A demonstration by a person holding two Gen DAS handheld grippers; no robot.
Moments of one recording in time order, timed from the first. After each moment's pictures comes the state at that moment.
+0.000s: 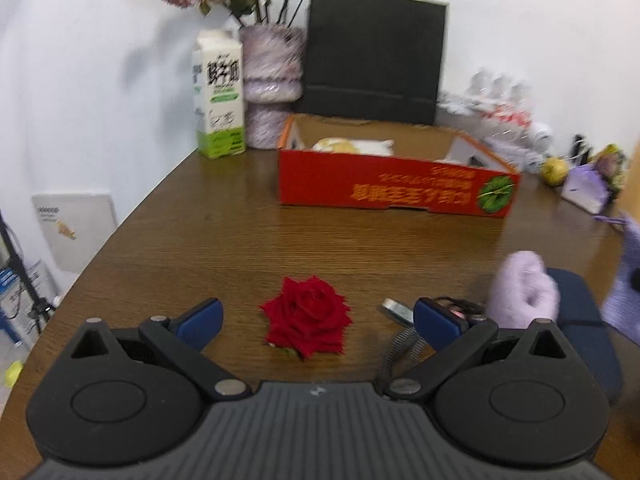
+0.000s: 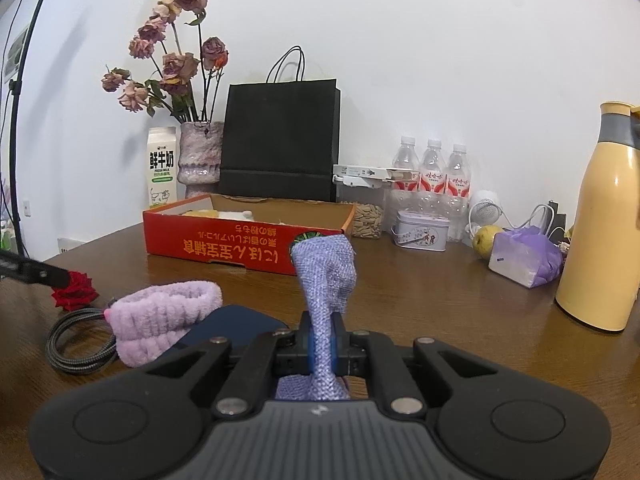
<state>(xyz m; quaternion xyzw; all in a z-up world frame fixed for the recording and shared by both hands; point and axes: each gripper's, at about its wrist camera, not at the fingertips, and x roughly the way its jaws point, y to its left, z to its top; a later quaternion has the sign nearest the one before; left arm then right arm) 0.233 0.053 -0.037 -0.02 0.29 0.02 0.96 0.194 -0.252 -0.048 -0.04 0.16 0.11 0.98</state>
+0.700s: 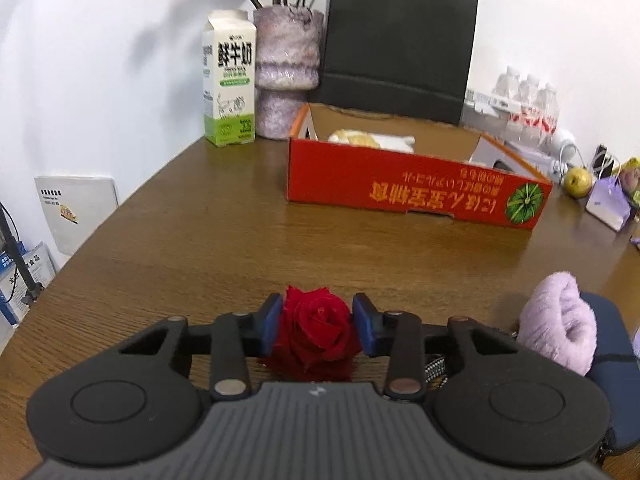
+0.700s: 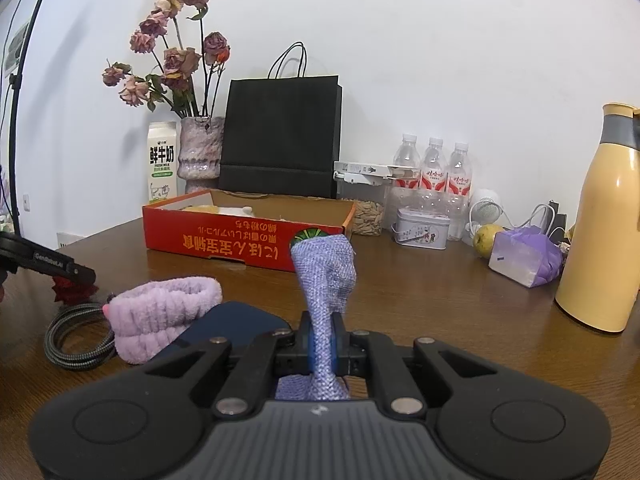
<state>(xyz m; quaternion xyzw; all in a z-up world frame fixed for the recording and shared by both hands) 0.258 0.057 -0.052 -0.05 0.28 0.03 0.96 0.195 -0.251 -0.048 -0.05 0.16 0.11 0.98</state>
